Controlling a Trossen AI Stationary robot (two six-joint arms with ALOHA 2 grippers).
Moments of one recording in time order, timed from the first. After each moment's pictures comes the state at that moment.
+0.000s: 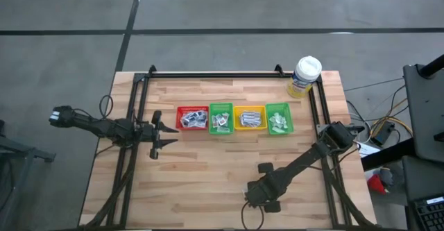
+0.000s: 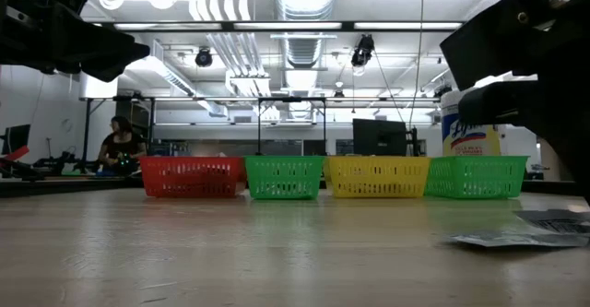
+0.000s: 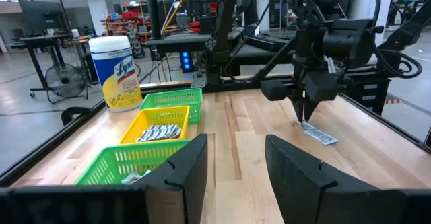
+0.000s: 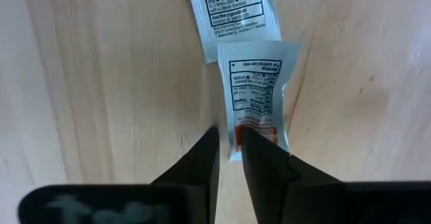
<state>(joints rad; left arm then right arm) -0.25 0.28 0.04 0.18 -0.23 0.07 0.59 2.03 1.37 -0.93 -0.03 0.55</state>
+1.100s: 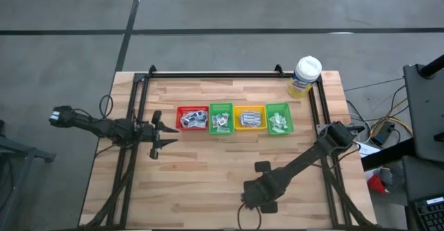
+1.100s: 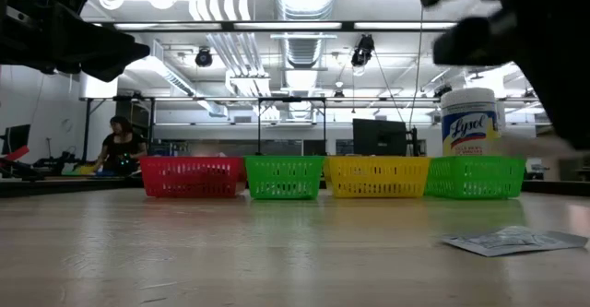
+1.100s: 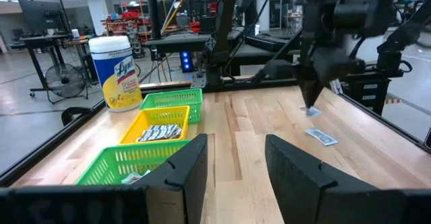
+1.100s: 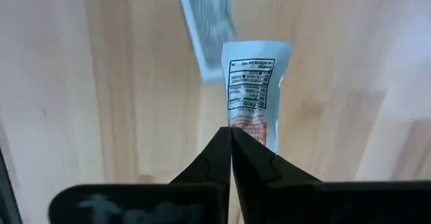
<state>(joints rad) -0.25 0.28 0.04 0.18 -0.23 0.07 0.59 2.02 1.56 -1.10 0.01 0.54</state>
